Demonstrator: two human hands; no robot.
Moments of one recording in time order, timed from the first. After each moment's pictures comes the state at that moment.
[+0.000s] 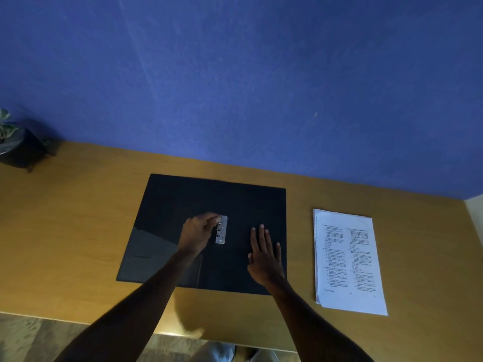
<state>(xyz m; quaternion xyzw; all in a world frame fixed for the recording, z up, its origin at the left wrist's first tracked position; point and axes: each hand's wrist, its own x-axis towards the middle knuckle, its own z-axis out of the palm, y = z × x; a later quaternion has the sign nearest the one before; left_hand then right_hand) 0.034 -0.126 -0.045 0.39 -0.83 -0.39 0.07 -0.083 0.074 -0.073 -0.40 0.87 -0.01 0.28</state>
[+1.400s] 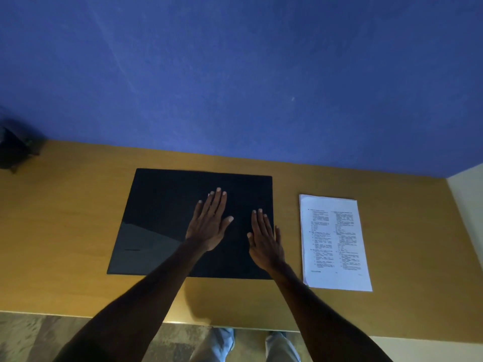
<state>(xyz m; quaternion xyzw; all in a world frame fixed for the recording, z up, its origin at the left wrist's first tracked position) -0.003 -0.076 -0.050 0.27 -0.94 -0.17 -0.13 -0.109 0.104 -0.056 -0.39 0.88 -0.07 0.27</state>
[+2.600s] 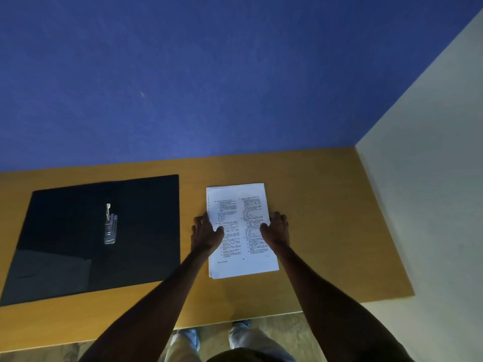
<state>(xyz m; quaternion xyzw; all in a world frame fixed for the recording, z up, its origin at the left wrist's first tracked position) -0.197 0.185 -0.048 0.44 -0.80 -0.38 -0.16 -0.318 0.343 -0.041 -0.04 0.91 -0.26 0.31</state>
